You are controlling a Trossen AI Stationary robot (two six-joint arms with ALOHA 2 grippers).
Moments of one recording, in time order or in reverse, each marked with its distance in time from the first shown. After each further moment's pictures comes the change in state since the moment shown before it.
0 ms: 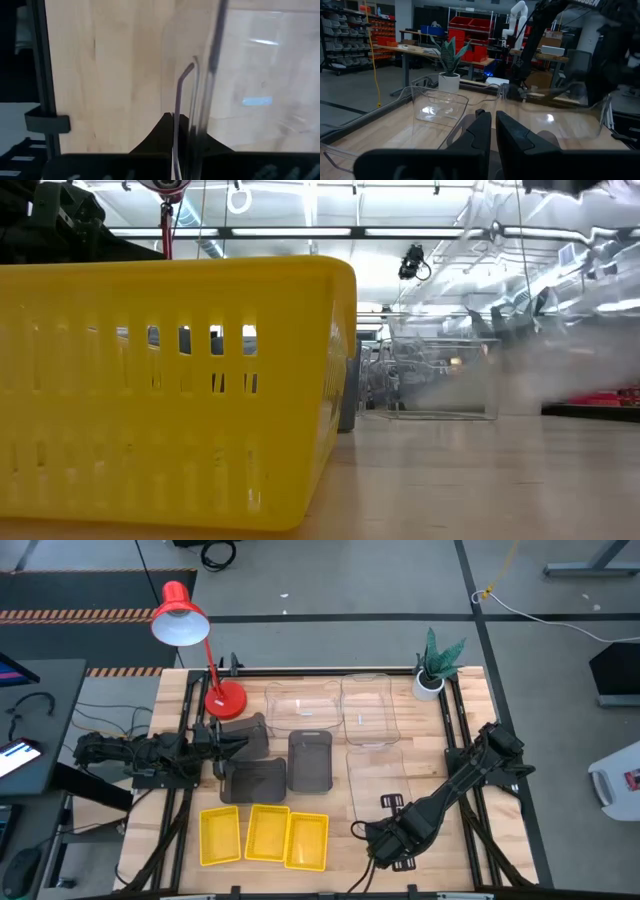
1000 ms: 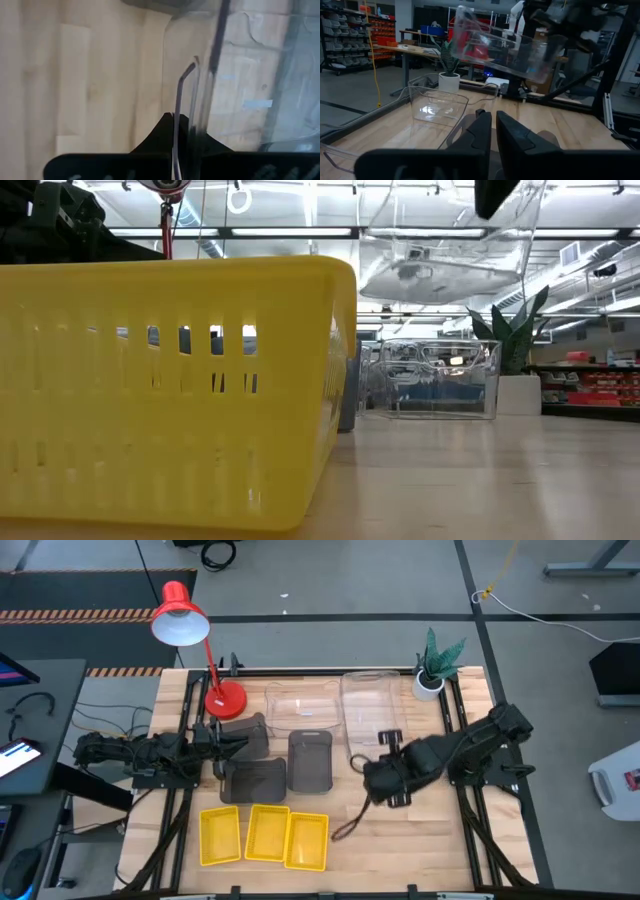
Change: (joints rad) left arm 0.000 0.000 0.000 -0.001 0.000 0.000; right arm -0.265 -0.190 0.112 -0.296 0.329 -0.326
